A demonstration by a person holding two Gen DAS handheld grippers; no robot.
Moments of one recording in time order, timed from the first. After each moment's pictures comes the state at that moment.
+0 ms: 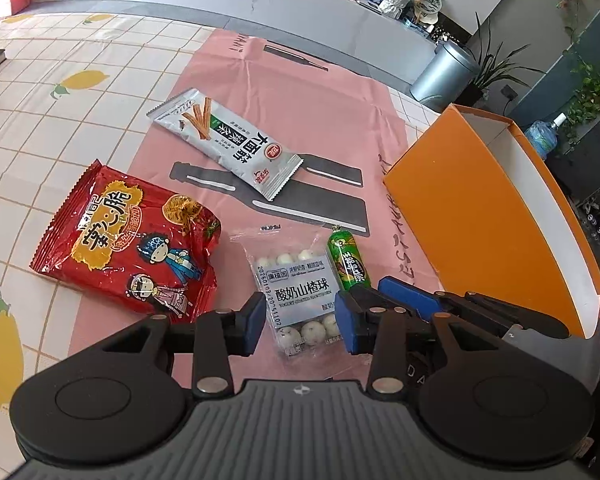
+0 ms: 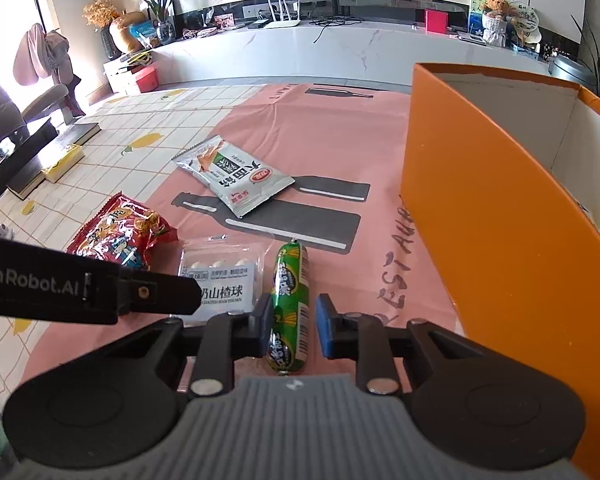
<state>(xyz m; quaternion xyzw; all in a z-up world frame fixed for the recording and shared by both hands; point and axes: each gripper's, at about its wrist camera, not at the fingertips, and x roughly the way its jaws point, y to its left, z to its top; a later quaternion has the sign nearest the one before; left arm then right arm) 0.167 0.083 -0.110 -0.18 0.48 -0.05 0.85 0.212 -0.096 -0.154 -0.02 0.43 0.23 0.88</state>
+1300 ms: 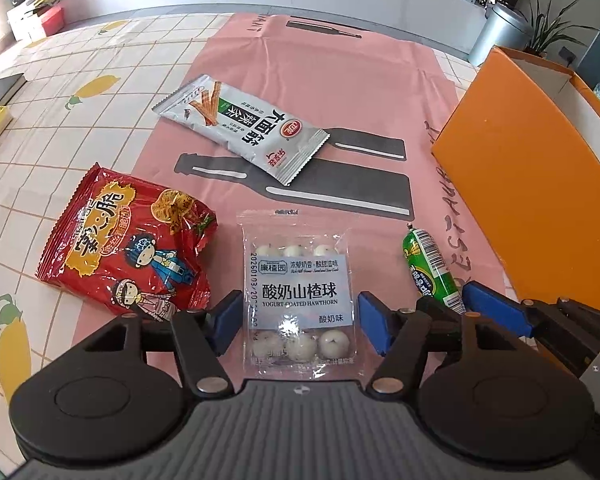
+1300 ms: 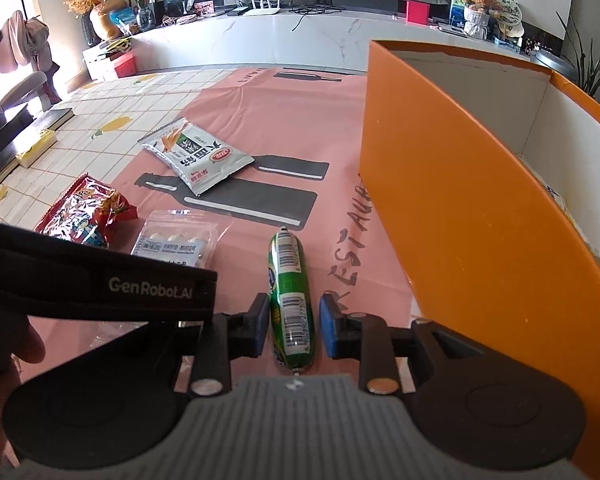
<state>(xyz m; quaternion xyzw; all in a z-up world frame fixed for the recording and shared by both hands) 0.191 0.038 -0.130 -0.09 0.53 0.04 0.84 0.209 -0.109 -0.160 -0.06 0.43 0.19 0.88</state>
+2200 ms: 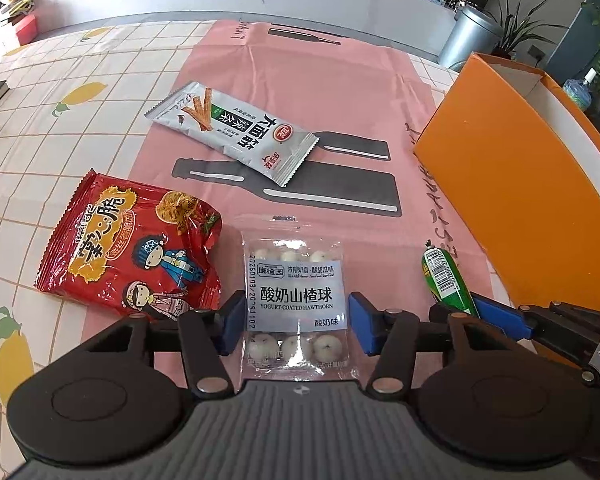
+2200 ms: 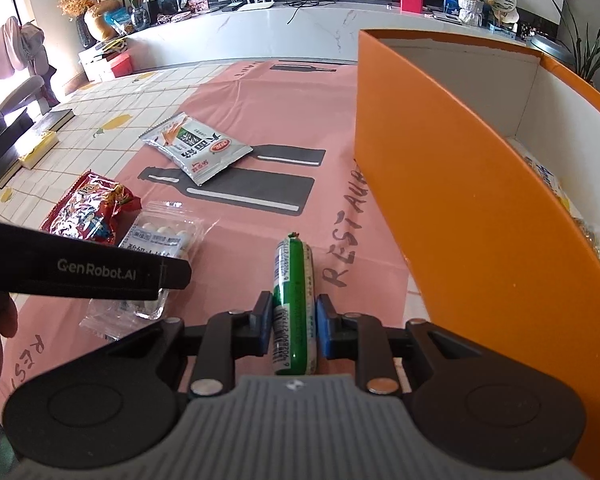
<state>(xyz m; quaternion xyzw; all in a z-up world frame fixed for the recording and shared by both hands) 0.179 0.054 -0.122 -0.10 0.51 -0.01 0.86 0.198 -0.120 -0.154 -0.03 0.45 0.18 0.87</state>
